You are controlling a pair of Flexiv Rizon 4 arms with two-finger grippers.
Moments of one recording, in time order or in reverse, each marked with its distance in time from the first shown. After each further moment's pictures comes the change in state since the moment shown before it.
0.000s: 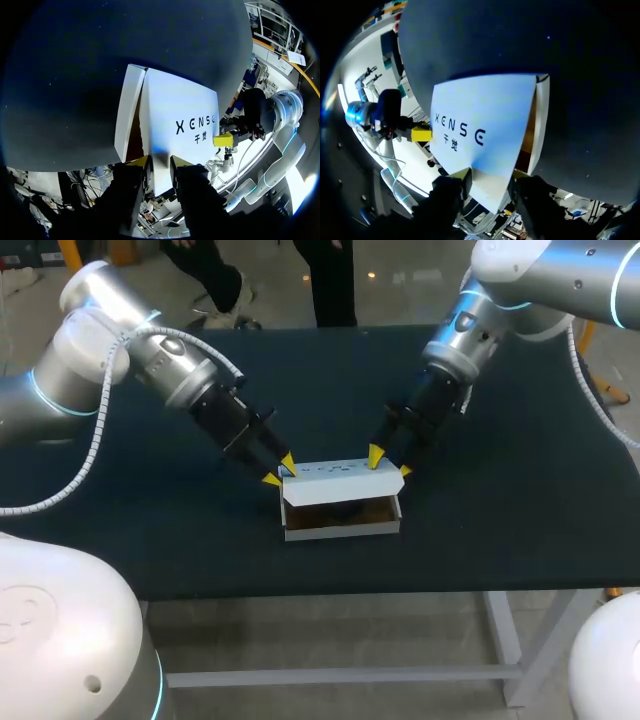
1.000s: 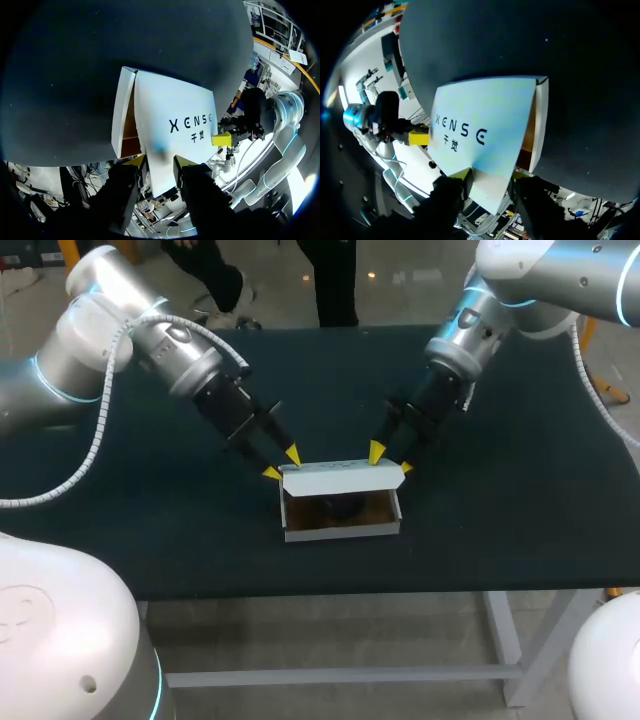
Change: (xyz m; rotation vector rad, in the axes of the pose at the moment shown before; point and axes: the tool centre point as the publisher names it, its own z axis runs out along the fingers) left arm 0.012 0.003 -0.006 -0.005 -0.023 -0.005; right arm 0.005 -0.001 -0.005 -0.013 0.015 0.010
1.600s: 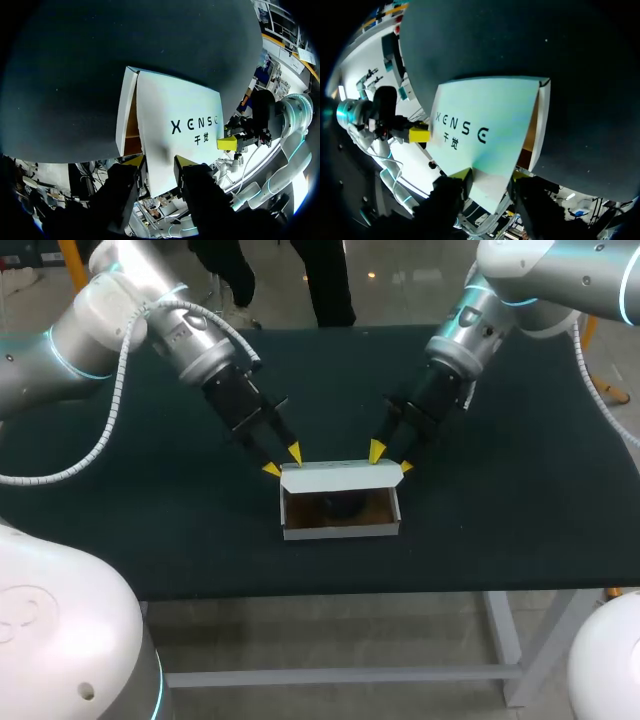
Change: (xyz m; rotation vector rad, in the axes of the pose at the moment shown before) left arm 0.002 -0.005 -0.003 -0.030 -0.098 -0.015; right arm 0.002 -0.002 -0.001 -0.005 -0.002 0.000
